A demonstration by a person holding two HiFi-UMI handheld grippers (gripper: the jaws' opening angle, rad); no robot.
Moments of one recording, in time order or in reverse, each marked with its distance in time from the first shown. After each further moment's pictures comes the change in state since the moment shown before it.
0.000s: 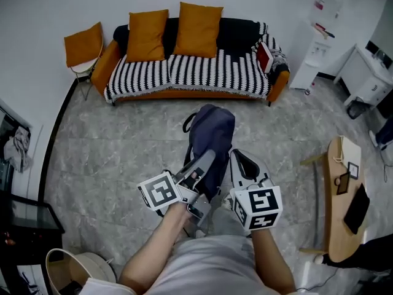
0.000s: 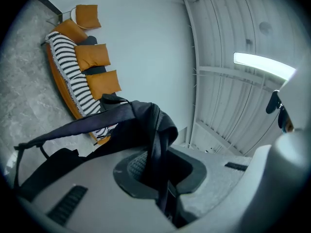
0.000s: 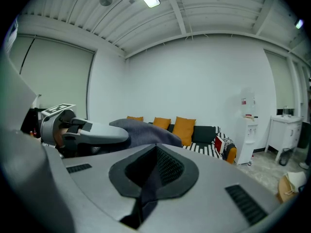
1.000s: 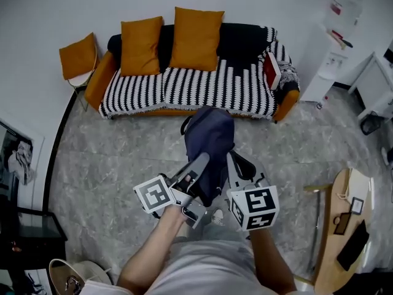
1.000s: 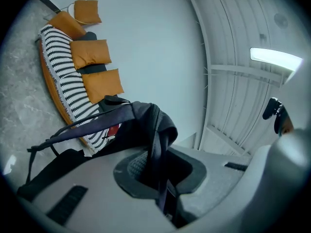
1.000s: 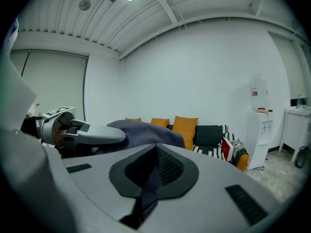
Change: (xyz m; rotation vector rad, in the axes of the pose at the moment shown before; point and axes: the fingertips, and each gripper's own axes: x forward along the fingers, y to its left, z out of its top) left arm 0.219 0.067 0.090 -0.038 -0.057 0.051; right arm 0.177 -0.181 0.039 0.046 0.010 0.096
